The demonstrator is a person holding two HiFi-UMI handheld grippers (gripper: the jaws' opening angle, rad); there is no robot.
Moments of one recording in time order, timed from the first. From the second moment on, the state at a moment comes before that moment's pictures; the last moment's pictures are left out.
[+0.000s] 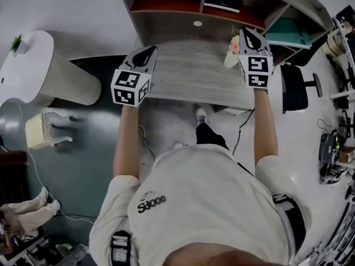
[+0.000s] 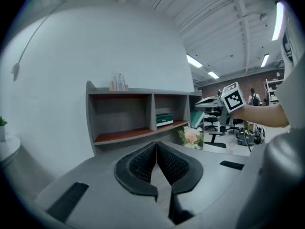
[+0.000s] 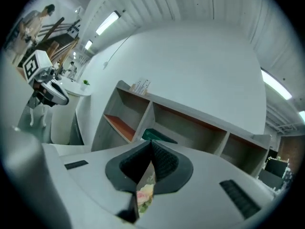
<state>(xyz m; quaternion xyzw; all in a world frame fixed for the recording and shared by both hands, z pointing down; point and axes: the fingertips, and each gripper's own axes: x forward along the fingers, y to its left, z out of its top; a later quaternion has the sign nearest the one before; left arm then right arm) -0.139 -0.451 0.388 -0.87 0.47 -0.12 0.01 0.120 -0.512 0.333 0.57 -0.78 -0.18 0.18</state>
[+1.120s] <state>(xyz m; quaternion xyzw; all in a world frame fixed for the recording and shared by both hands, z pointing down) -0.068 -0.277 0.329 -0.92 0.37 -0.07 0.08 0.118 -0.247 0.291 0.56 -0.80 -0.16 0.13</state>
